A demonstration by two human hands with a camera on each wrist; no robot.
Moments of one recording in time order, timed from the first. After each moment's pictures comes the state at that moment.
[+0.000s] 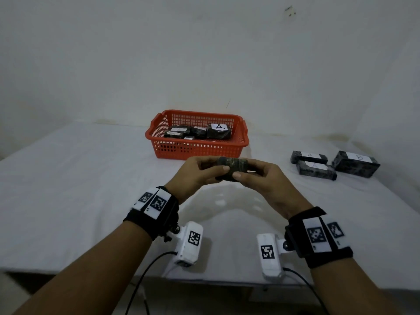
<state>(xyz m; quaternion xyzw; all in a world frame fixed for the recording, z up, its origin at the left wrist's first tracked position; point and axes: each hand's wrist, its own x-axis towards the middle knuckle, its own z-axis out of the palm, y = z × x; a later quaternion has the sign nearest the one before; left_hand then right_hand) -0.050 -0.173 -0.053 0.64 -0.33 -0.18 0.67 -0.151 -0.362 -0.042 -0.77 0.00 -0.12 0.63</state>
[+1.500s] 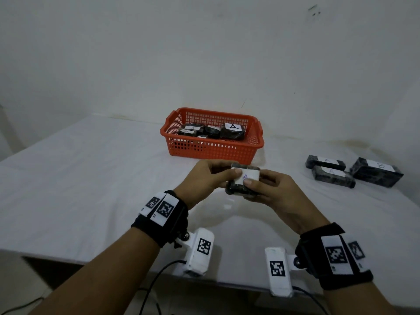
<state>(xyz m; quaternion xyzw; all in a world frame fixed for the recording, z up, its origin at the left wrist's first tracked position) -0.063 -0.160 -0.053 0.65 -0.32 -0.17 0.67 -0.153 -0.348 -0.052 -0.72 0.02 -0.08 0.69</state>
